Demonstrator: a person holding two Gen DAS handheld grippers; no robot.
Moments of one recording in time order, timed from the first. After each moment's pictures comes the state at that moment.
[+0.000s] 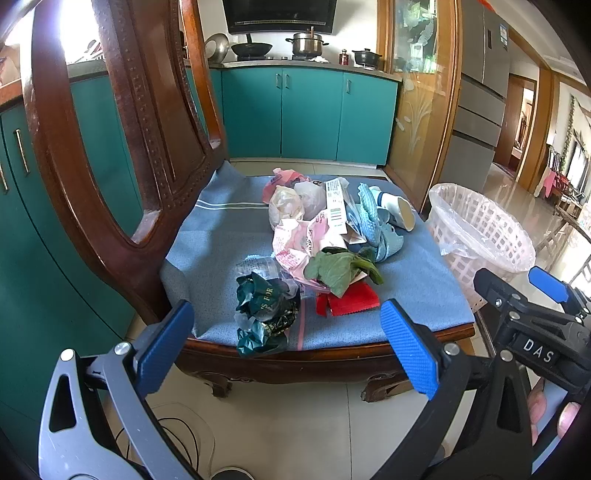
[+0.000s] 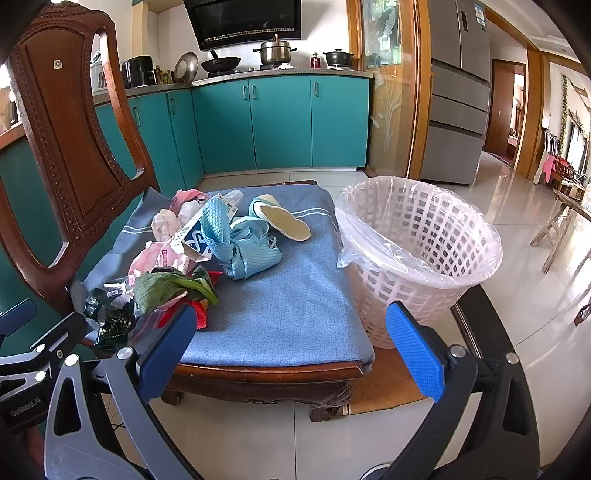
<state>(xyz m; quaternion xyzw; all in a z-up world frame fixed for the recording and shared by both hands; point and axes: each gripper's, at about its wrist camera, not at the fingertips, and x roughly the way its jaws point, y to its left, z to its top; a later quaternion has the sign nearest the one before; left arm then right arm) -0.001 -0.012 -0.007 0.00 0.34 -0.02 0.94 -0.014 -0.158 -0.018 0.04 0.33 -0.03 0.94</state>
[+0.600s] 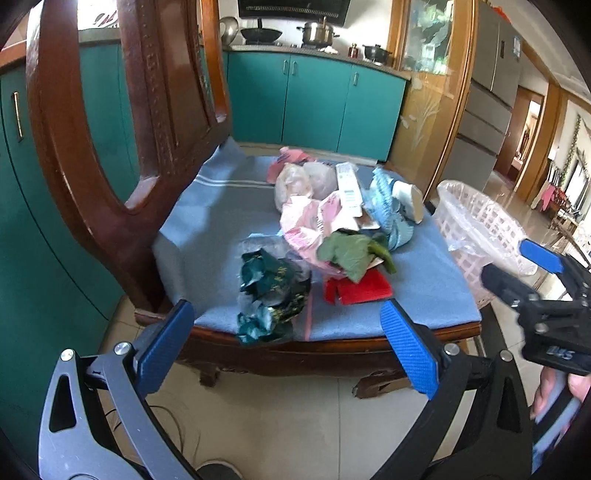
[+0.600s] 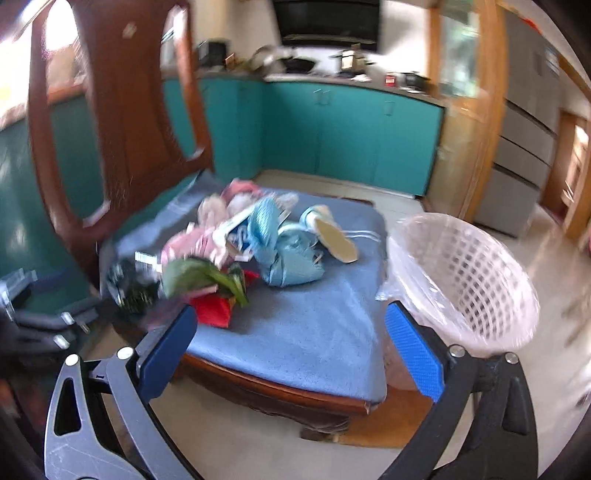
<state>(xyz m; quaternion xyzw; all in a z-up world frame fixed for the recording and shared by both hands) 0.010 0.005 -0.030 -0.03 0.36 -0.02 0.93 0.018 -0.152 -0.028 -0.07 0.34 0.13 0.93</state>
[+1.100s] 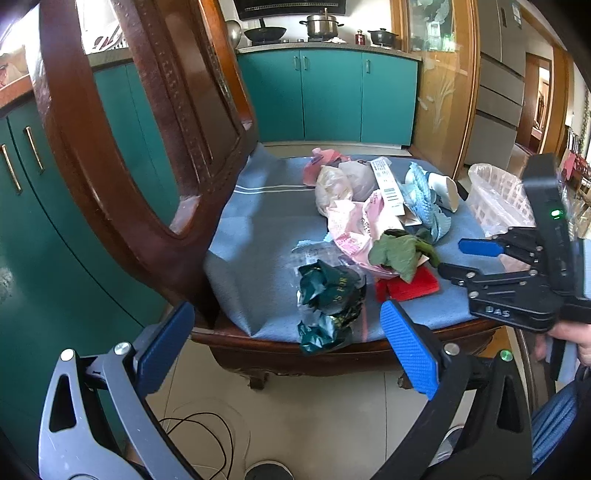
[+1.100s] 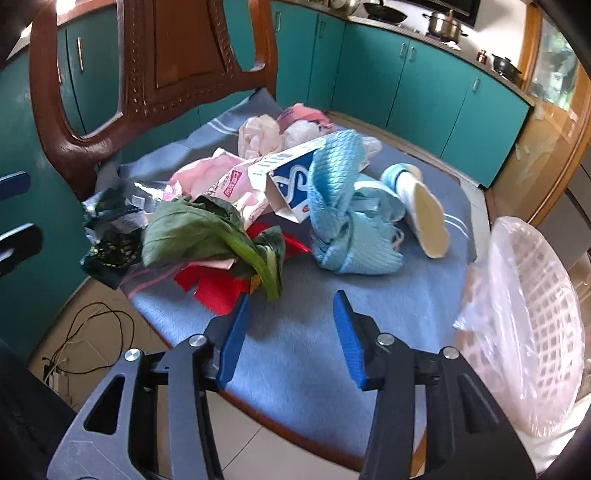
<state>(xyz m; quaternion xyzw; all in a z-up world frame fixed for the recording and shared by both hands) 0.018 0.026 -0.018 0.03 0.37 0.02 0.93 0.096 -0.111 -0.082 -0.15 0.42 0.22 0.86</state>
